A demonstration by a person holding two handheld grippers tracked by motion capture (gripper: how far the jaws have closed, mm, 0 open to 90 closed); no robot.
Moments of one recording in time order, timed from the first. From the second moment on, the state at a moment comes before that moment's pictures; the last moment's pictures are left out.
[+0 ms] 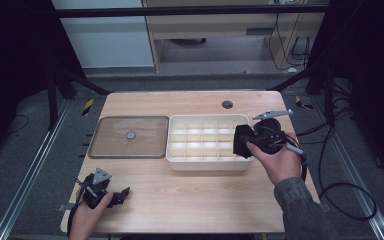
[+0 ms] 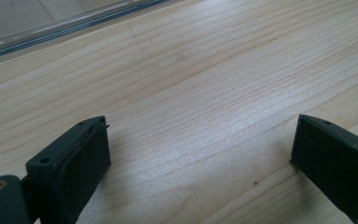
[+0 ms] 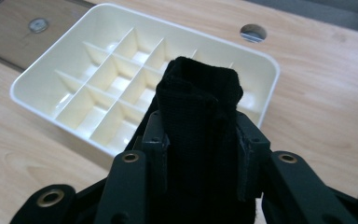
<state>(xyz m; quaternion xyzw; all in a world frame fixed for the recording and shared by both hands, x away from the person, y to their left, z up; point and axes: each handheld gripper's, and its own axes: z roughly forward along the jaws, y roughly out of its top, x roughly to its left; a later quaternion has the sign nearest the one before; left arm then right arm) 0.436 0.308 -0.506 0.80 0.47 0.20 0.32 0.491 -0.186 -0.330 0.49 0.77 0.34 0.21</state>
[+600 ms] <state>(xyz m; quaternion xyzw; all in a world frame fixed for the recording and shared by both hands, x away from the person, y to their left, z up) 0.440 0.305 -0.509 0.80 0.46 0.20 0.33 0.523 -0.197 -0.322 0.50 0.78 0.31 0.23</state>
